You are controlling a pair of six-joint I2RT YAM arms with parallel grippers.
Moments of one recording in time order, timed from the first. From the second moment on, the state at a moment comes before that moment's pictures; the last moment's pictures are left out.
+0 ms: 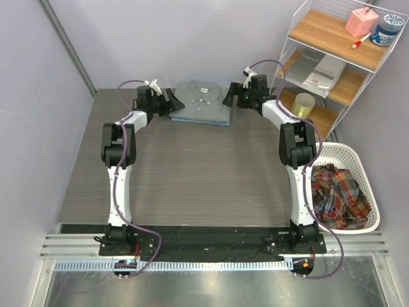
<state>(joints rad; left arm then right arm) -0.08 2.47 1.87 0.11 0.56 -0.48 0.20 2.40 1.98 -0.14 -0.33 0.30</state>
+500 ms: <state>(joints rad) -0.09 2.43 1.72 0.31 0.58 -0.77 0.19 2.38 1.97 -0.16 -0.35 0.29</state>
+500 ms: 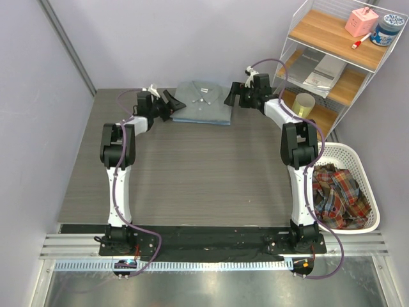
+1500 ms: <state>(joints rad) 0.00 2.02 2.07 -0.61 0.37 -0.09 0.13 1.90 1.82 -0.32 -0.49 0.06</state>
